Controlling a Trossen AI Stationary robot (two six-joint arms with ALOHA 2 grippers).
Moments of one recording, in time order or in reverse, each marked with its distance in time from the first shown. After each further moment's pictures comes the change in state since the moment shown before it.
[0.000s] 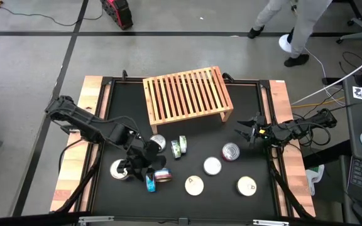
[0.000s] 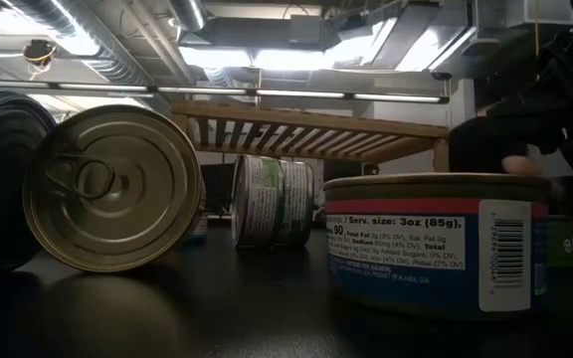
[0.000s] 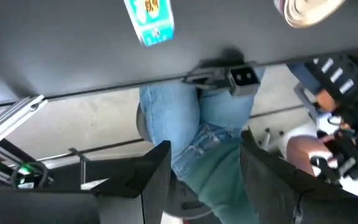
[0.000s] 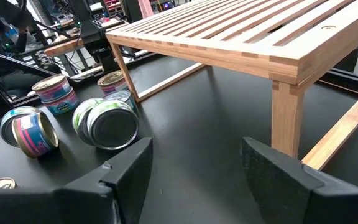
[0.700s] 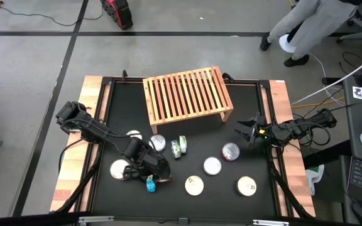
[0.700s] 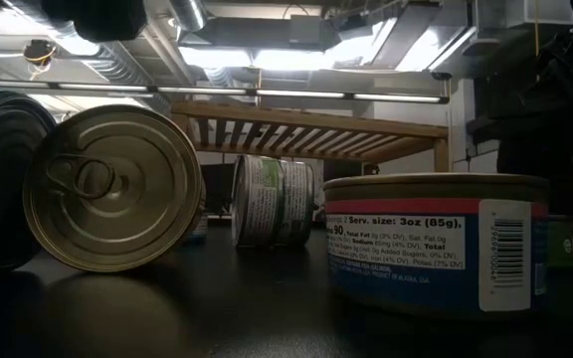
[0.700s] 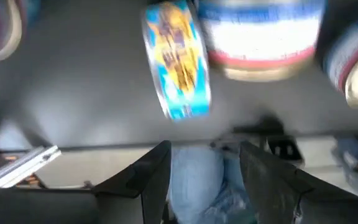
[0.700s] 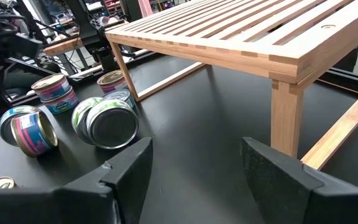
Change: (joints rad) left arm -0.053 0.168 0.000 -0.054 -0.139 -0.030; right arm 0.000 0.000 0.000 -0.004 0.000 0.000
